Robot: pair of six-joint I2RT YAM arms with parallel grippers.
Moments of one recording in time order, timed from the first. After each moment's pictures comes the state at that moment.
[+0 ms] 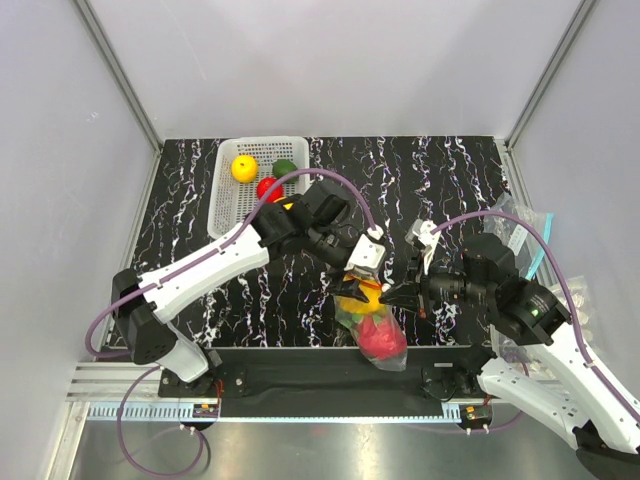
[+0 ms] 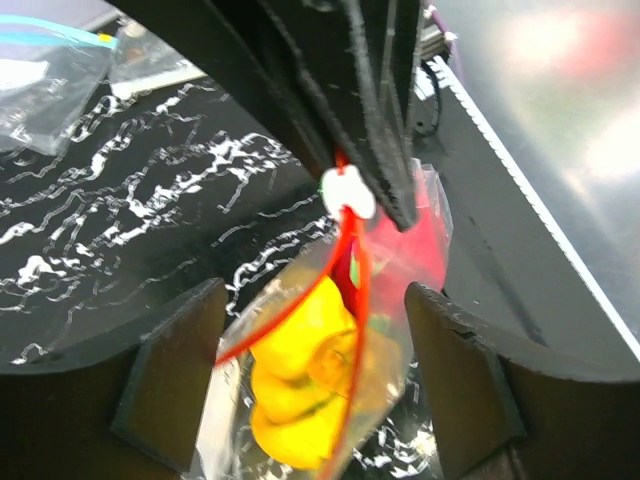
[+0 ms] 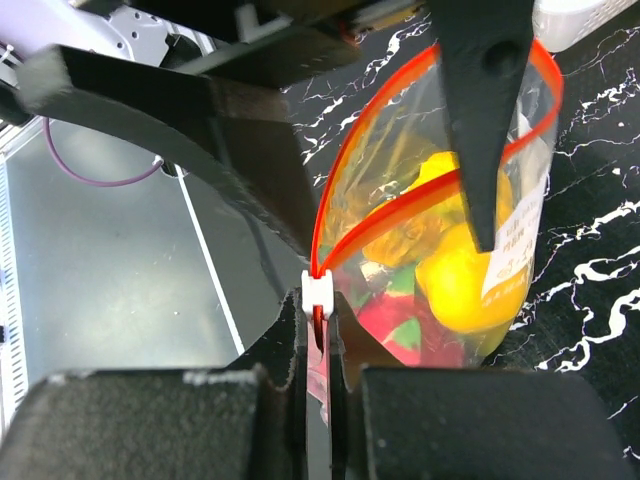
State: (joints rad) left arm -0.94 1.54 1.52 -0.75 0.88 0.79; right arm 0.68 0.69 0.96 -0.69 -0.54 0.15
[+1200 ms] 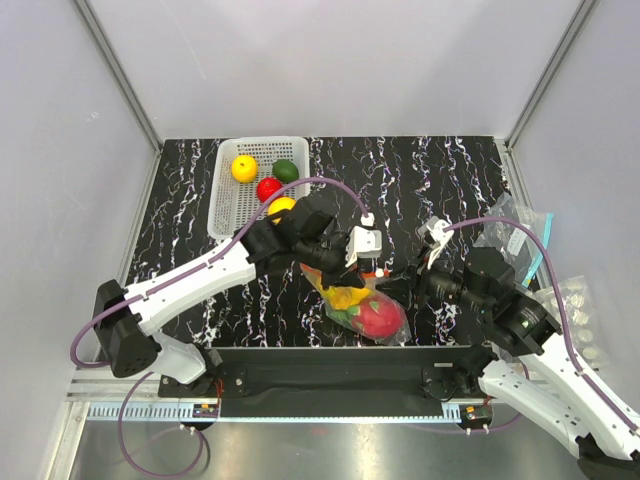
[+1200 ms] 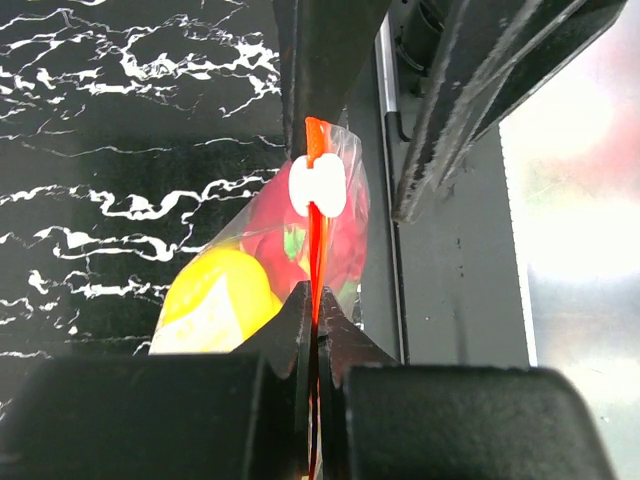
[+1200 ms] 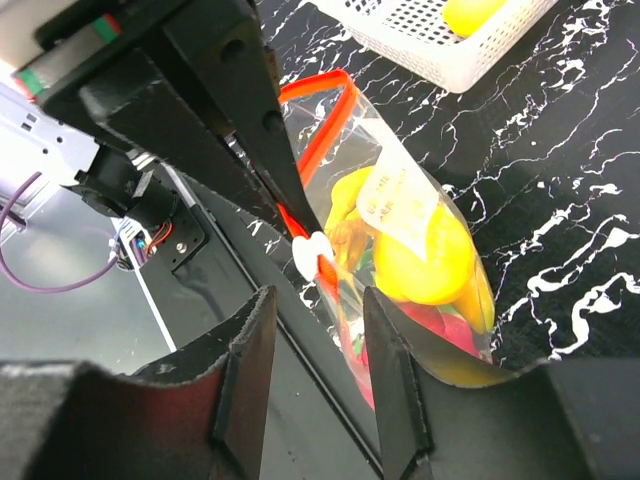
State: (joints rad) left arm -0.95 1.43 1.31 -0.57 0.63 0.32; right arm 0.68 0.58 0.78 -0.46 -0.34 0.31
